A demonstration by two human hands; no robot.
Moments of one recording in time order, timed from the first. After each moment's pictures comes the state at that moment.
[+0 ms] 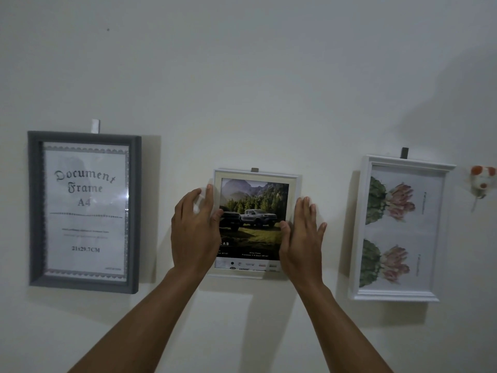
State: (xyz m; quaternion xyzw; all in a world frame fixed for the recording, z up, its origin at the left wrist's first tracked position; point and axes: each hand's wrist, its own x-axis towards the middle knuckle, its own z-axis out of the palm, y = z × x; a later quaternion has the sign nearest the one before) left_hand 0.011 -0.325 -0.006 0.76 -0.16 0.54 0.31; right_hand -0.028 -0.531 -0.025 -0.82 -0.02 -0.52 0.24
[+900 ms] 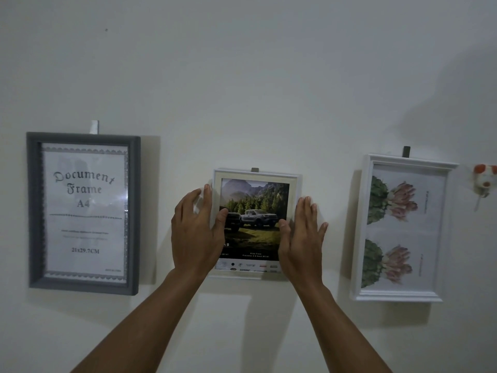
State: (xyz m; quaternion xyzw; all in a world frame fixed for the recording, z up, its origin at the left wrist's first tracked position) left_hand 0.012 -0.327 -0.007 0.77 -0.15 0.55 0.31; right_hand -0.028 -0.527 -0.025 -0.81 -0.01 -0.52 0.26
